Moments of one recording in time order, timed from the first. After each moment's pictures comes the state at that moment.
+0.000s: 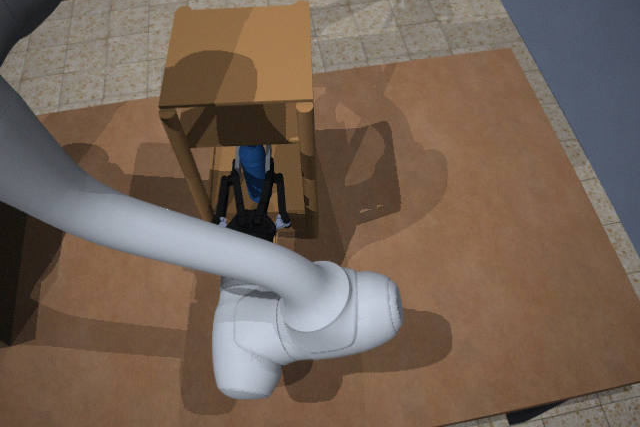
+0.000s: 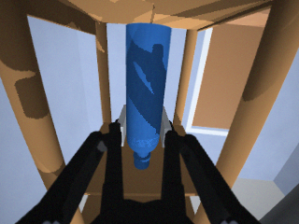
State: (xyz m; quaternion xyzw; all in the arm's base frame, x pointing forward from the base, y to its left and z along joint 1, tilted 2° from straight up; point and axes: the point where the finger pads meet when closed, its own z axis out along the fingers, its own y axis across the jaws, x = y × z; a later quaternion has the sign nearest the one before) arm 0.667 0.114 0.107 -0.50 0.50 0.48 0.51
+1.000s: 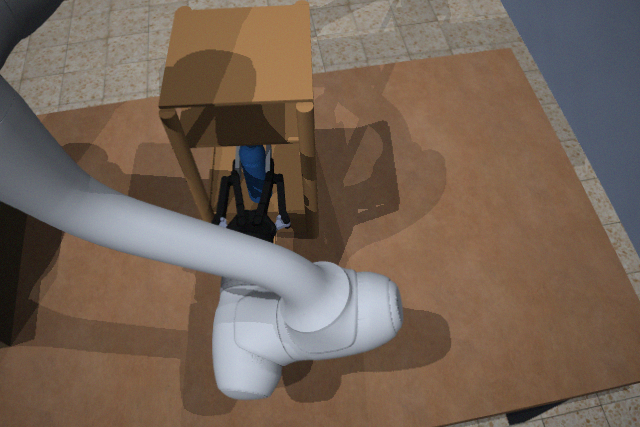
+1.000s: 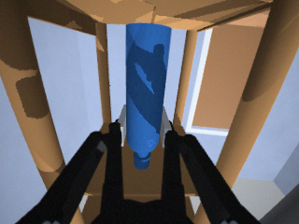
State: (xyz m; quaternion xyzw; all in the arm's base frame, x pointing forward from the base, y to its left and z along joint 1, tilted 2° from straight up) arm 0.667 0.114 0.106 -0.50 0.50 0.48 0.51
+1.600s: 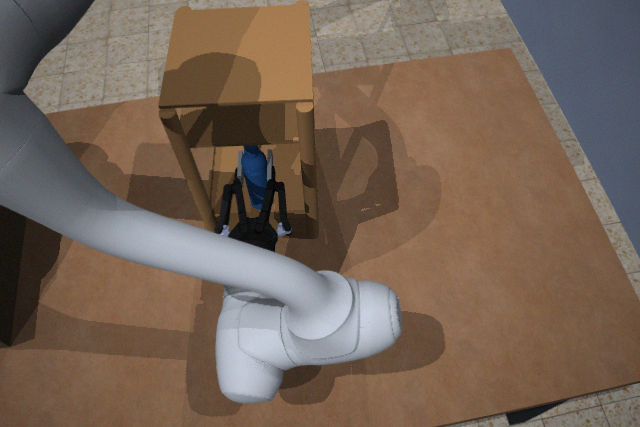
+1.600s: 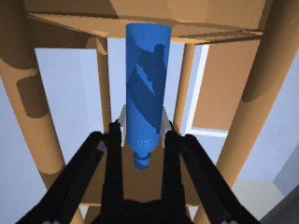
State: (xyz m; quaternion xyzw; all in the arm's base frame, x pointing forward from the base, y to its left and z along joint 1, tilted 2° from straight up) arm 0.668 0.114 0.079 -0.50 0.50 0.48 0.51
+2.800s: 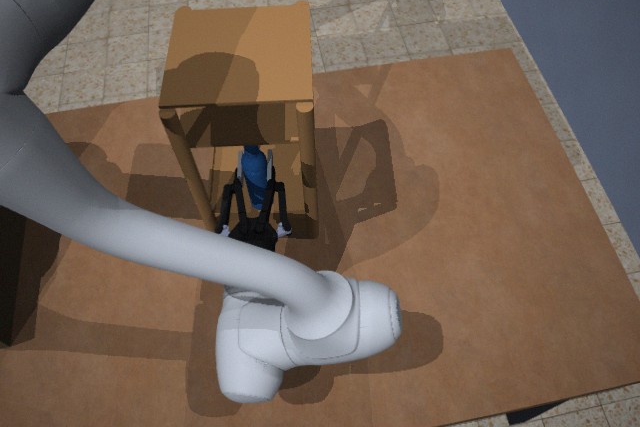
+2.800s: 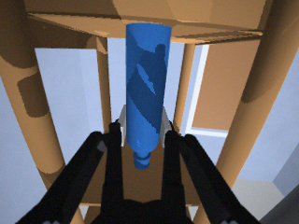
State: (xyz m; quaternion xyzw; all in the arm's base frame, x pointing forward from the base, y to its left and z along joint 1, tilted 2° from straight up) arm 0.668 0.114 0.079 -0.50 0.50 0.48 0.51
